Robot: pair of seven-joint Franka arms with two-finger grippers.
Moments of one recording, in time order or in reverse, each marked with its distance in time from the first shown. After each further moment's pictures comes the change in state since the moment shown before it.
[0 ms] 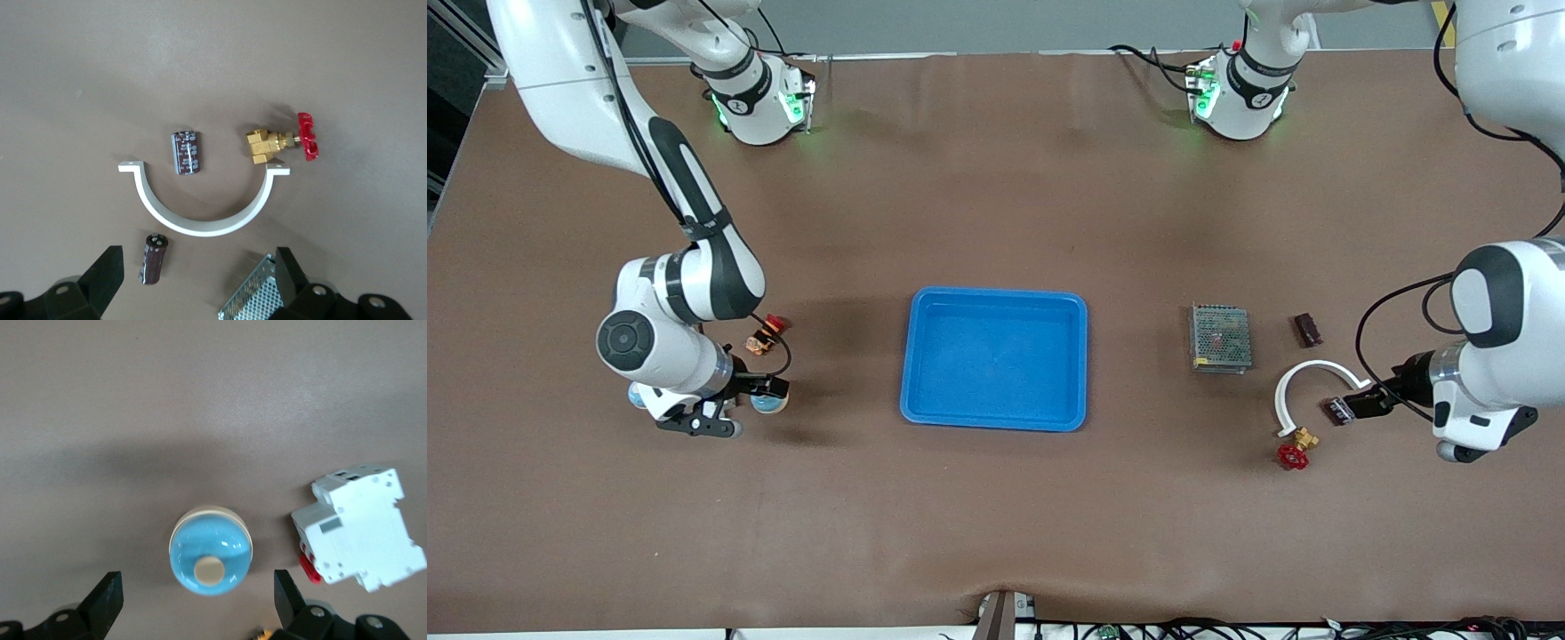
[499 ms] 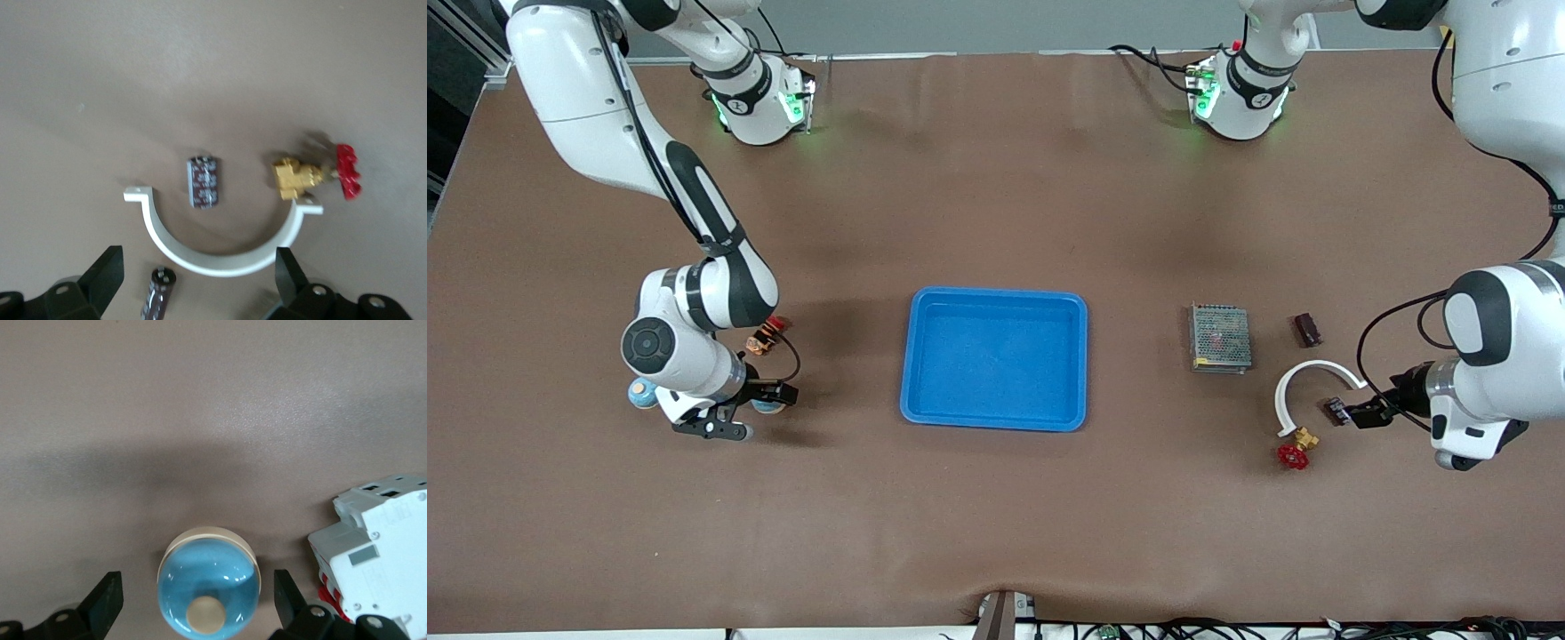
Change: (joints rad) left arm 0.045 0.075 0.001 0.002 0.000 0.077 0.002; right arm 0.000 0.060 -0.001 -0.015 0.000 0.099 0.000
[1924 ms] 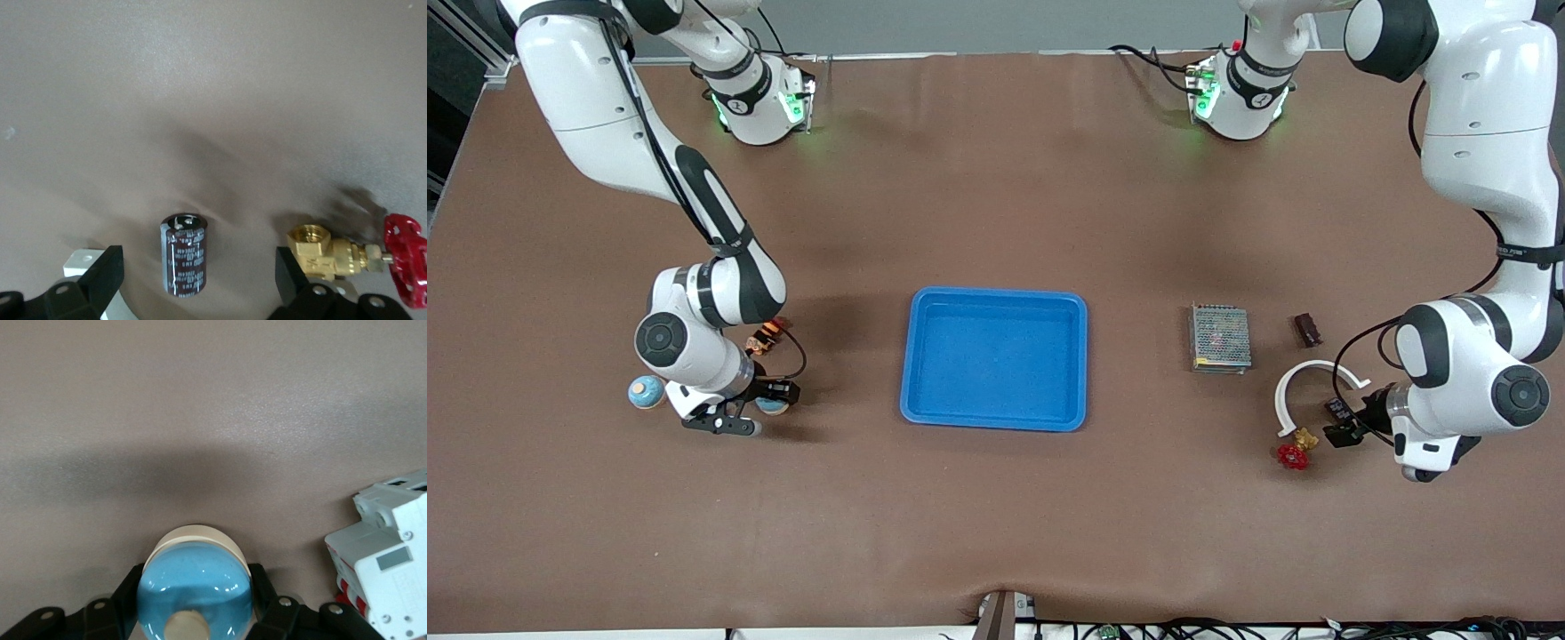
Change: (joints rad) left arm 0.001 0.136 -0.002 -0.019 0.000 0.207 -0.049; right arm 0.010 0.005 0.001 -0.038 -0.002 0.064 0.000
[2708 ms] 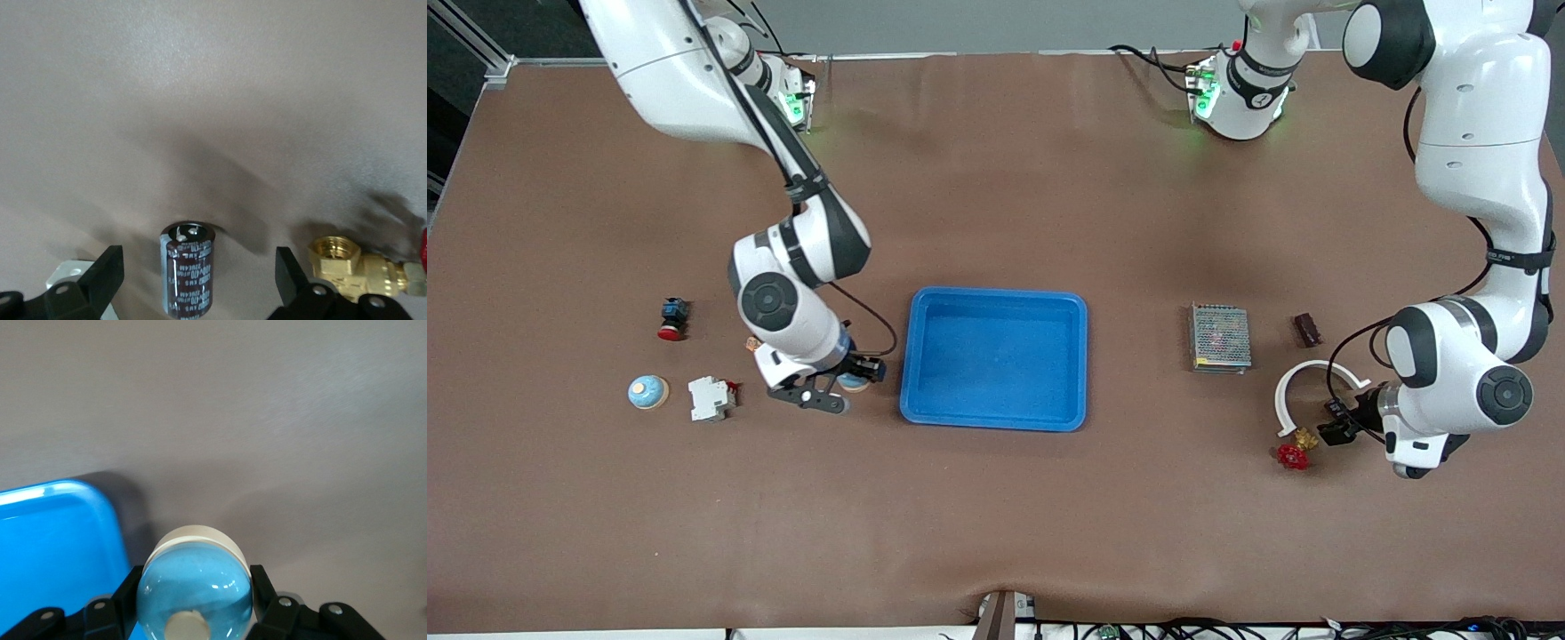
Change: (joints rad) left arm 0.002 0.021 0.000 -0.025 0.000 0.034 -0.004; right arm 0.278 -0.063 0.006 0.123 0.002 -0.178 0.436
